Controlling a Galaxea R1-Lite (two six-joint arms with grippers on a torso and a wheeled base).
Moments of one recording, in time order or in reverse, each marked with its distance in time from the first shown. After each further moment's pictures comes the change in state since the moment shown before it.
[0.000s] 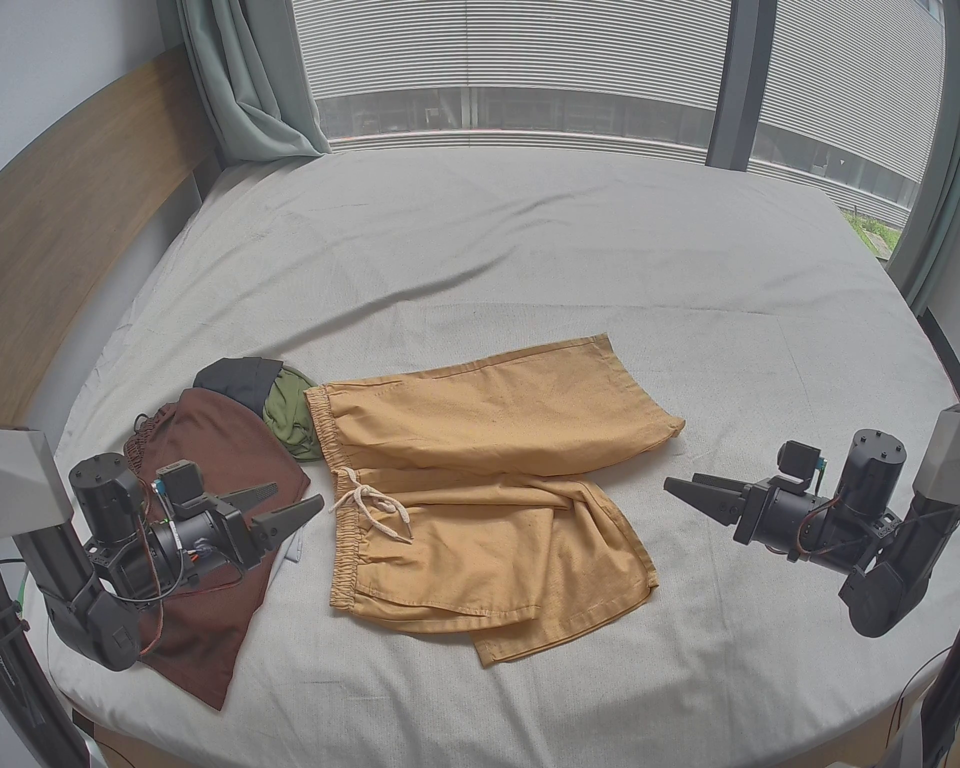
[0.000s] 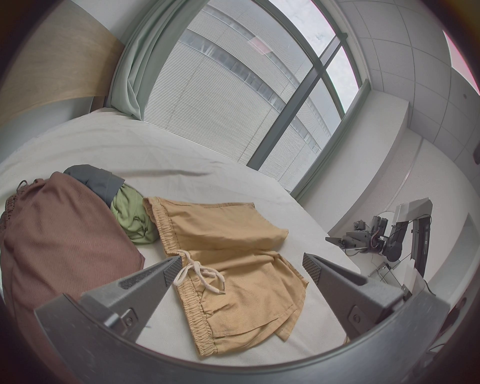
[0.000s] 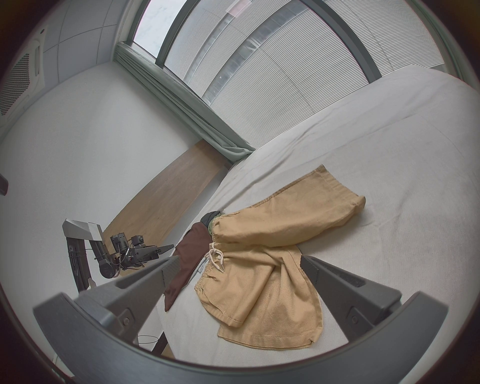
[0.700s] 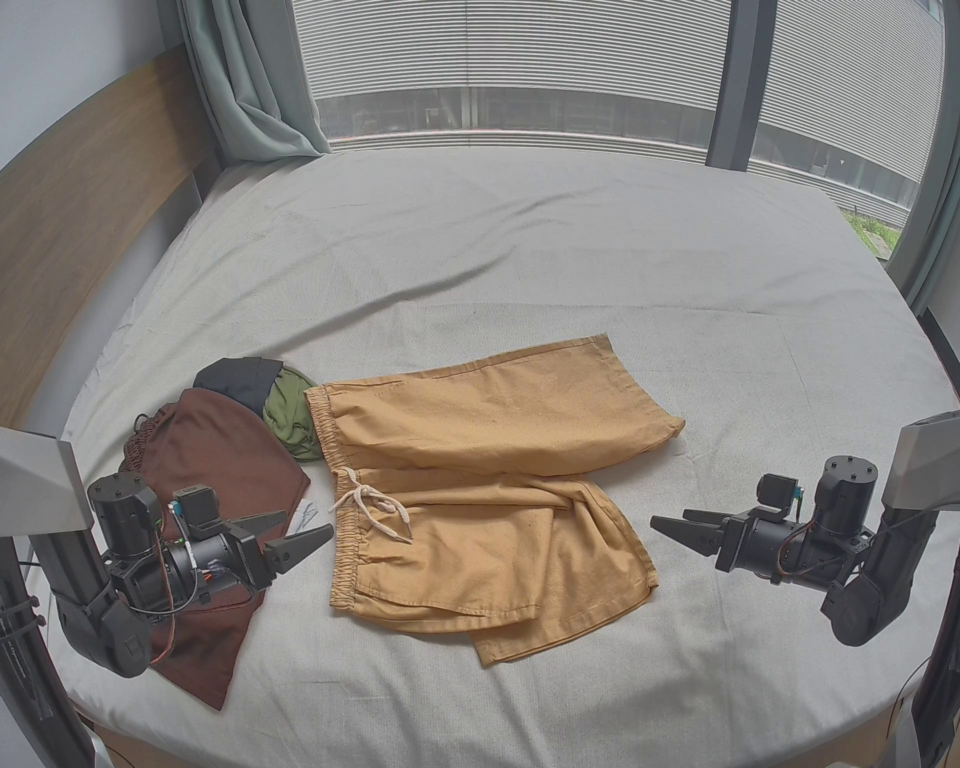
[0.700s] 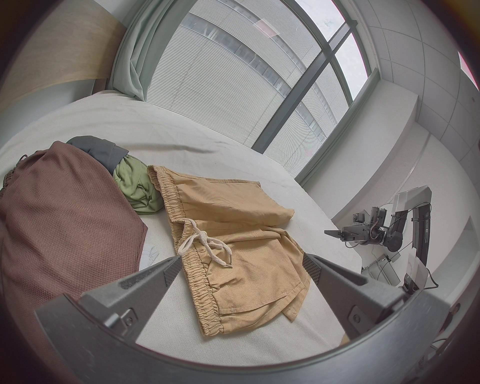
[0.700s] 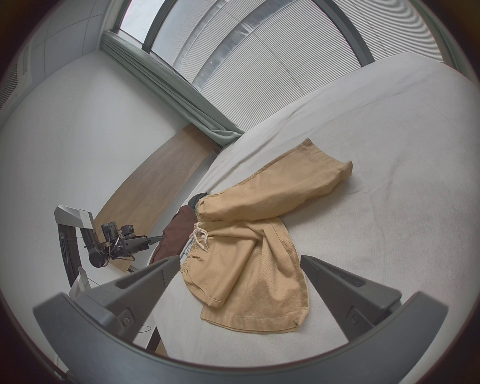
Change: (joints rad) left arm -0.005 0.084 0.018 0.000 -0.002 0.040; right arm -0.007 0.130 0.007 0.000 -0.008 -0.059
